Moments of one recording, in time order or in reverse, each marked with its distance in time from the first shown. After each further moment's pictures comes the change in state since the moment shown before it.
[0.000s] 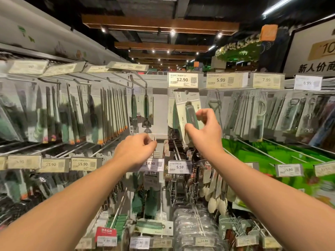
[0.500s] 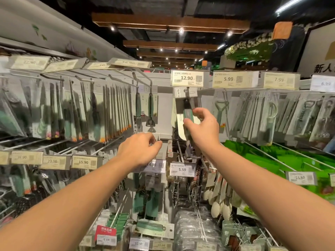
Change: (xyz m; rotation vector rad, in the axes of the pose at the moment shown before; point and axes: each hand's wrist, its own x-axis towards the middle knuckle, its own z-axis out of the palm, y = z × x) left_hand 0.020 -0.004 0.016 0.136 0.036 0.032; right_hand 0.031 0.012 0.020 -0.035 -0.039 0.089
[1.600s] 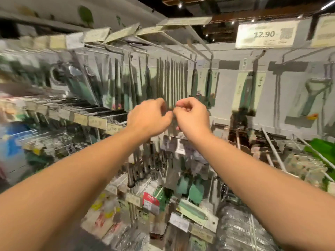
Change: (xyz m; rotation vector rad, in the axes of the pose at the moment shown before) left_hand -0.012 -0.048 -0.038 0.191 0.222 -0.307; right_hand -0.041 -0.036 0.127 0.369 -0.445 0.102
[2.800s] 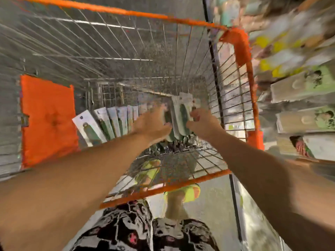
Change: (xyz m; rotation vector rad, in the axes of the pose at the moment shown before) left_hand -0.602 -0.405 0.167 -0.398 -0.487 -1.385; right_hand -0.451 0.311 0.421 -0.881 -1.591 0.245
